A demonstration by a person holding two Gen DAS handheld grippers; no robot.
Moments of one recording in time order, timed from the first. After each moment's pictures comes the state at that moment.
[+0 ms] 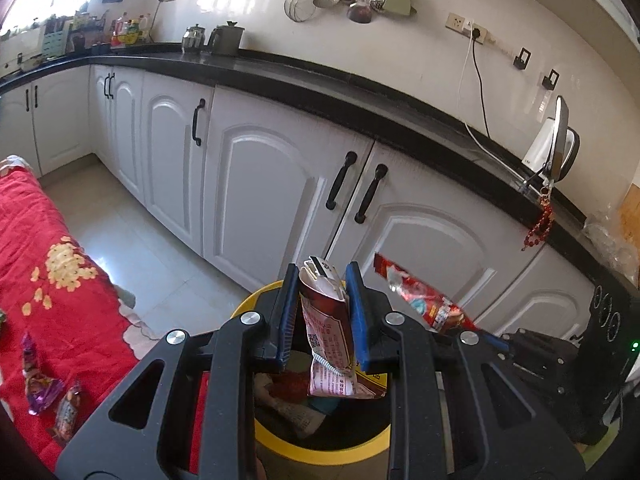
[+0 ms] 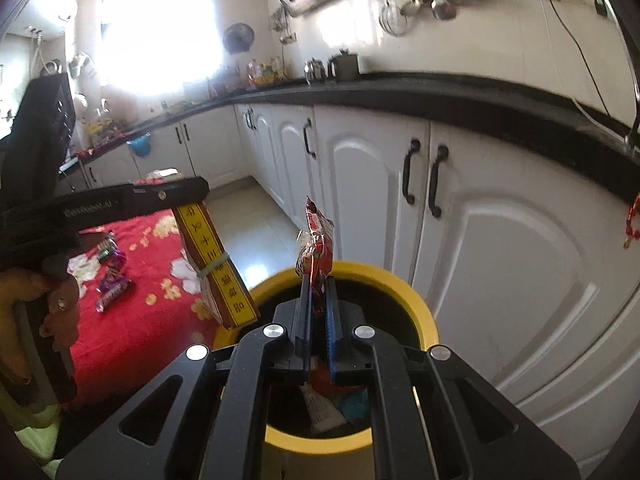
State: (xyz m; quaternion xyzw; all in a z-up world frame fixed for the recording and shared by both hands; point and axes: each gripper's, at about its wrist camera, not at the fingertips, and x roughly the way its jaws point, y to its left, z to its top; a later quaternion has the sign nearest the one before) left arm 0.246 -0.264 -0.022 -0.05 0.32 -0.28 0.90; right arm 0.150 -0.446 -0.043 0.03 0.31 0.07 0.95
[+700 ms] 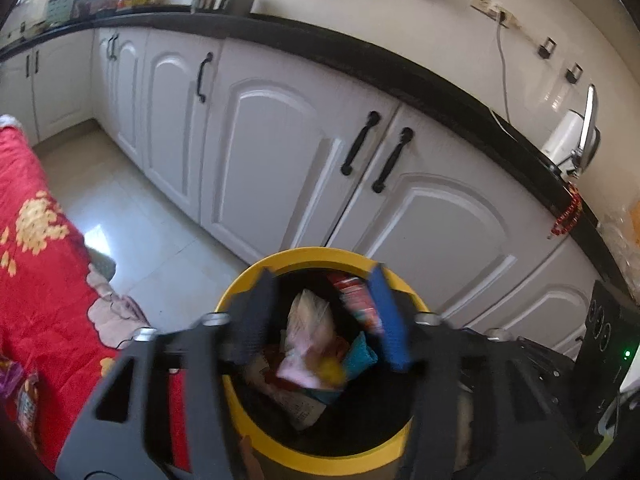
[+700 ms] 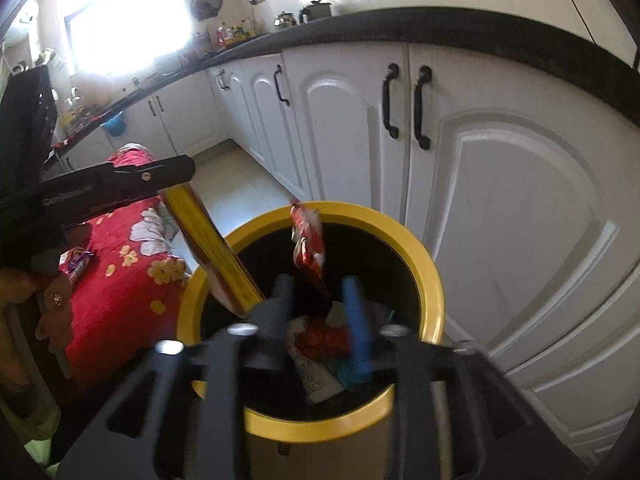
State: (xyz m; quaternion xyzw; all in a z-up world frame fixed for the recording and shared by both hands) left arm 0.277 -0.270 -0.073 -0.07 0.37 -0.27 0.88; right arm 0.171 -0.456 -0.090 0.07 0.38 0.04 0.92
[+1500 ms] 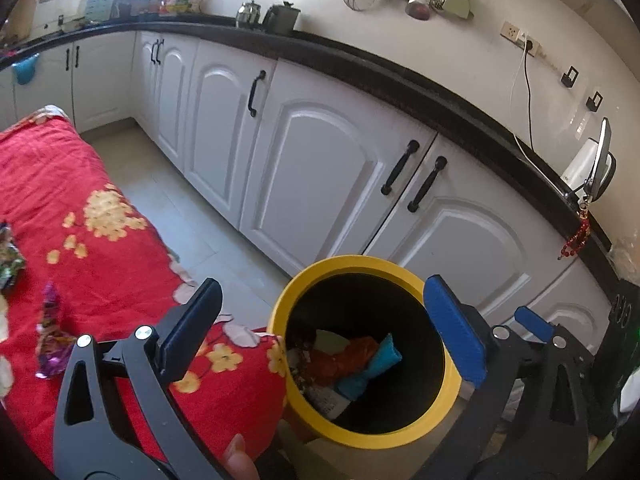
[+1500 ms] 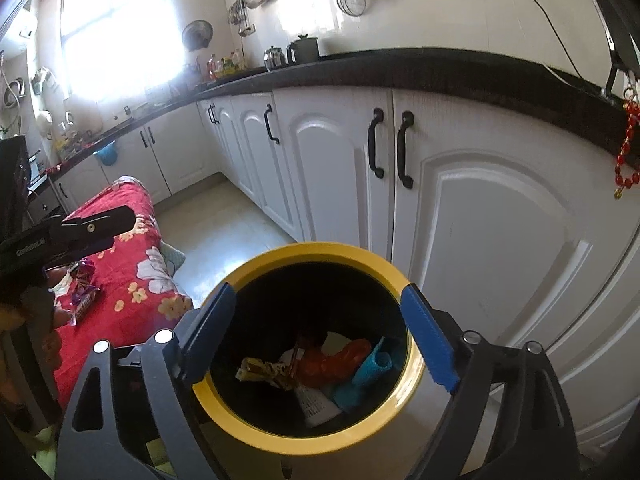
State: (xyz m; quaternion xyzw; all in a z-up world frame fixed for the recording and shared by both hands) left arm 0.249 -0.211 -0.046 -0.09 0.35 -0.21 0.91; right arm 0.157 -0.448 -0.053 0.06 0.32 0.02 0.95
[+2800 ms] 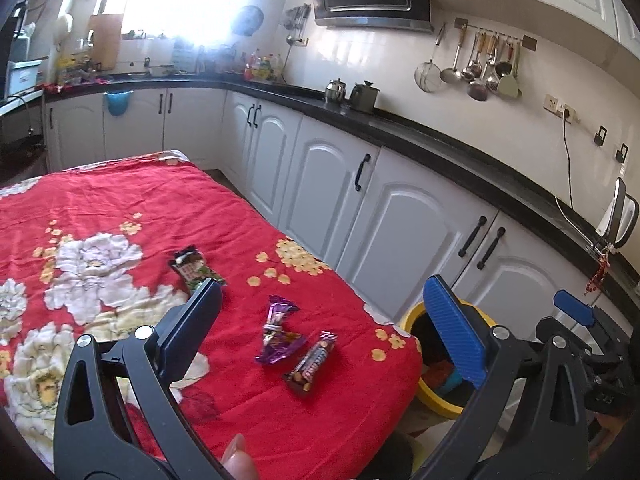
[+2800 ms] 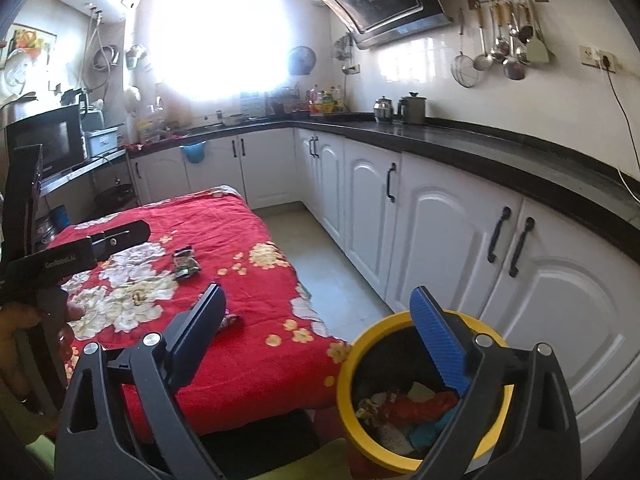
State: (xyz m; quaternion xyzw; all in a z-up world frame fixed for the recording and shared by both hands) left arm 0.158 -0.041 0.009 -0.10 0.26 -0.08 0.96; right arm 0.119 -0.294 0.022 -0.02 0.23 0.15 0.96
